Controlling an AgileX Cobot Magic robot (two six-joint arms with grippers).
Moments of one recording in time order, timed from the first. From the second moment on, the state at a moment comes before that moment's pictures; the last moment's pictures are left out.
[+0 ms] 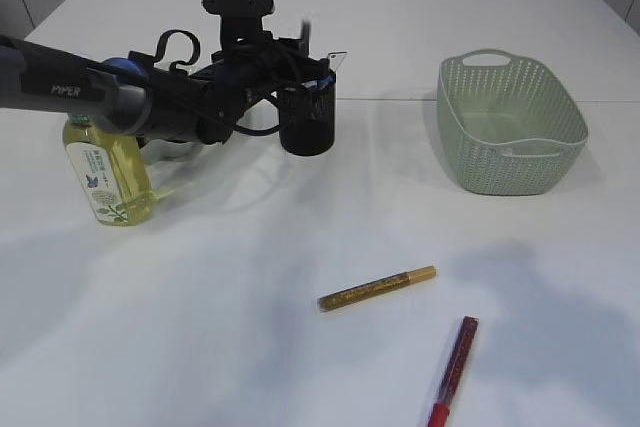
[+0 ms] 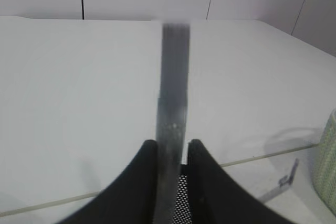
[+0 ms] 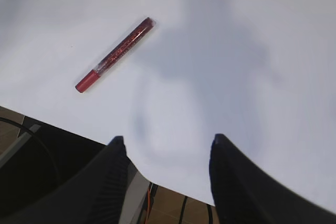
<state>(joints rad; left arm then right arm) -0.47 2.38 -1.66 -0.14 -0.51 -0.04 0.40 1.01 -0.96 -0.02 1.24 0.08</state>
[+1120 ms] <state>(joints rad) -0.49 2.00 -1.66 -0.10 0.50 -0.02 0.40 1.01 -0.96 -0.02 1.24 0.08</state>
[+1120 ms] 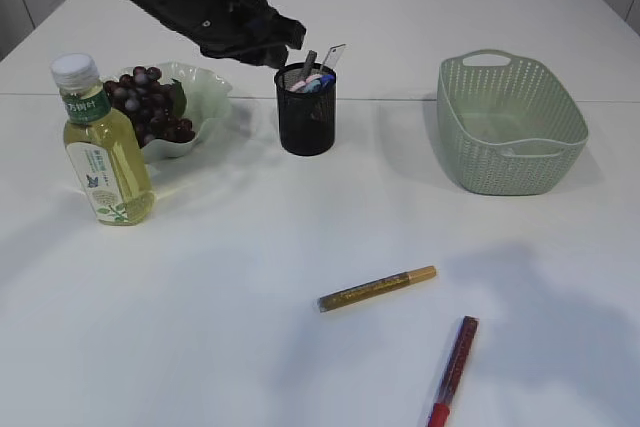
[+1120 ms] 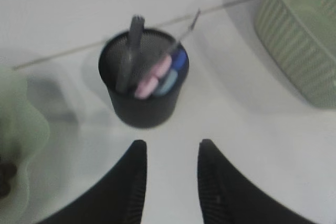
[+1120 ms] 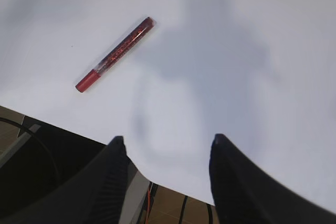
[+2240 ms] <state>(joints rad) -0.69 1.94 -1.66 -0.04 1.21 0.16 0.29 1.10 -1.03 0.46 1.24 0.05</state>
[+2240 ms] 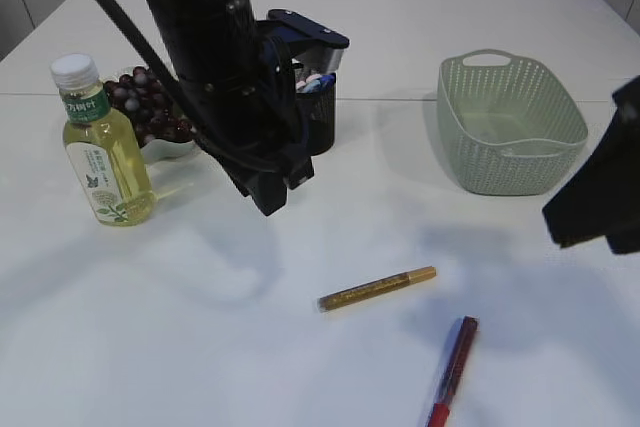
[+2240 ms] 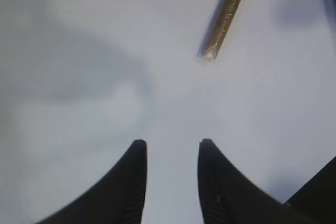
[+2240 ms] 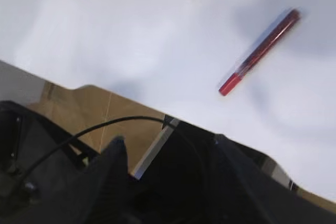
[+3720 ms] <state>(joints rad) -0.82 2.46 -2.14 -0.04 1.22 0.34 0.11 1.31 -1.08 0.23 1.24 0.00</state>
